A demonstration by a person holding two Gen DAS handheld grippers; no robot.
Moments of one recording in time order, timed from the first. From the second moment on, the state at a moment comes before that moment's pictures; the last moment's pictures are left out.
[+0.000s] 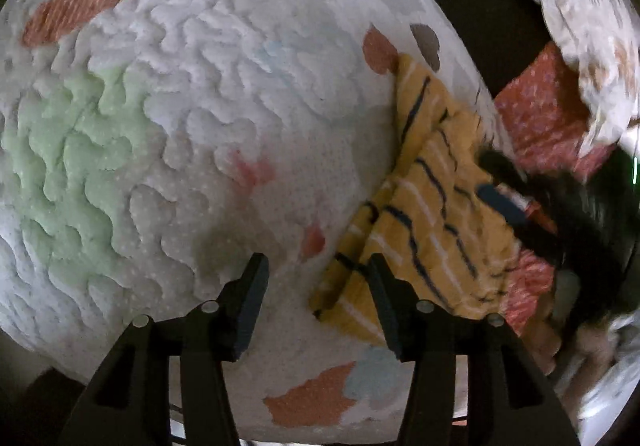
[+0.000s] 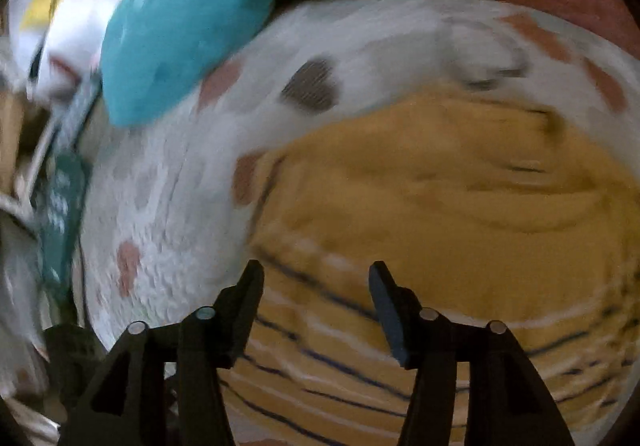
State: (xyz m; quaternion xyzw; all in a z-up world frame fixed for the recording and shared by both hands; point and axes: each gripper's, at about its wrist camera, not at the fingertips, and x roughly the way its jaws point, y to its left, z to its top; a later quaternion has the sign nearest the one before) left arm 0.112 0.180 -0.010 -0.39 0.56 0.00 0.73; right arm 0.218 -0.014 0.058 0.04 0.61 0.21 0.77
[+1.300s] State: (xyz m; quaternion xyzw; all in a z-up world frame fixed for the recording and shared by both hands) left arm 0.176 -0.059 0.043 -0.37 0.54 -0.27 0.70; right arm 0.245 -0.200 0.095 -0.02 0.58 0.08 0.81
